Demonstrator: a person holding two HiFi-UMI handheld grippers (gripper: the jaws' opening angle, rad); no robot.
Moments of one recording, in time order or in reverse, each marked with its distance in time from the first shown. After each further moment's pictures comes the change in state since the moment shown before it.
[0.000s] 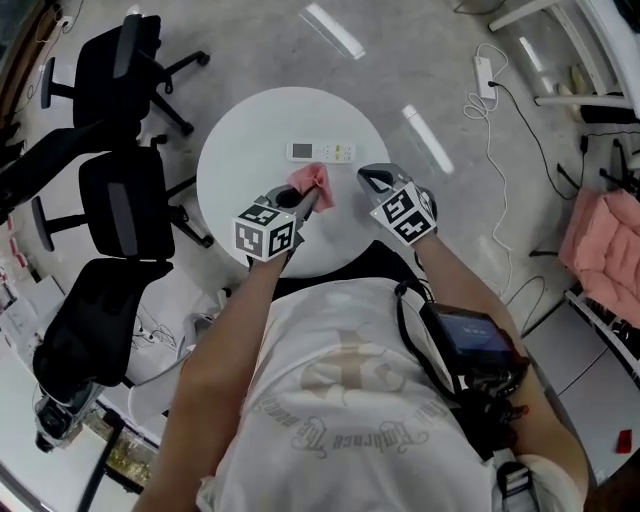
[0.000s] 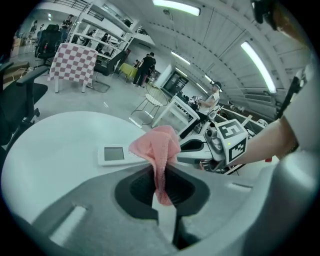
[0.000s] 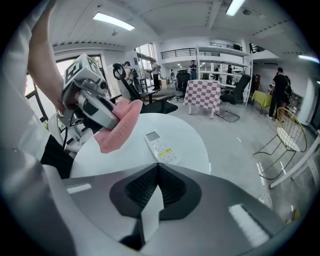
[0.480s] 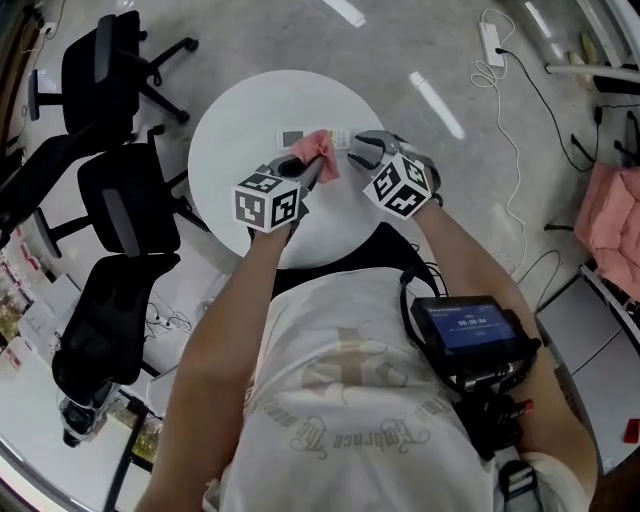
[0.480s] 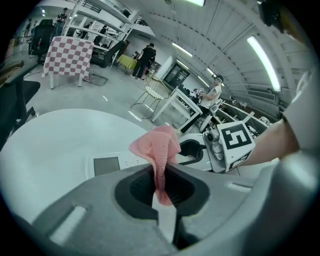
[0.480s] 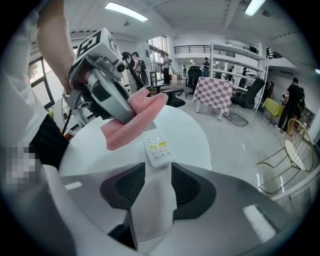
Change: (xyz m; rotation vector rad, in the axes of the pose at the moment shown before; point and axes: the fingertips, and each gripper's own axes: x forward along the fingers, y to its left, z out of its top) left arm 0.034 0.012 0.018 0.002 0.081 -0.006; right arm 0.030 -0.008 -0.006 -0.138 0.066 0.039
